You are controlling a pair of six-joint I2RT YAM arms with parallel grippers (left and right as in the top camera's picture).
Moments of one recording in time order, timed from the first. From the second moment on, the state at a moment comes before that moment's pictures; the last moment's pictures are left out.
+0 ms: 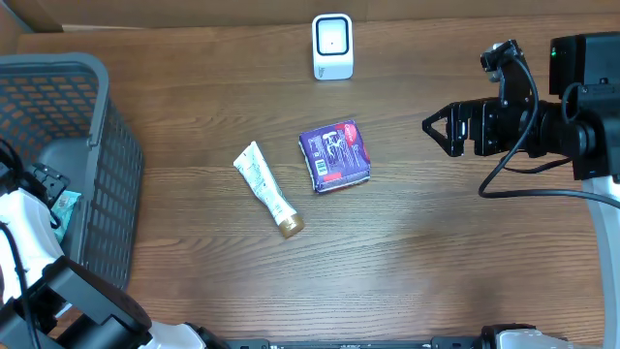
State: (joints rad) left arm 0.78 1.68 1.27 -0.58 -0.20 -0.30; right arm 0.06 1.42 1.71 -1.27 -0.54 -0.03
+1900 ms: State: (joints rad) left arm 0.71 1.76 1.50 -0.83 0.03 -0.15; right arm 0.06 1.42 1.71 -1.25 -0.54 -0.03
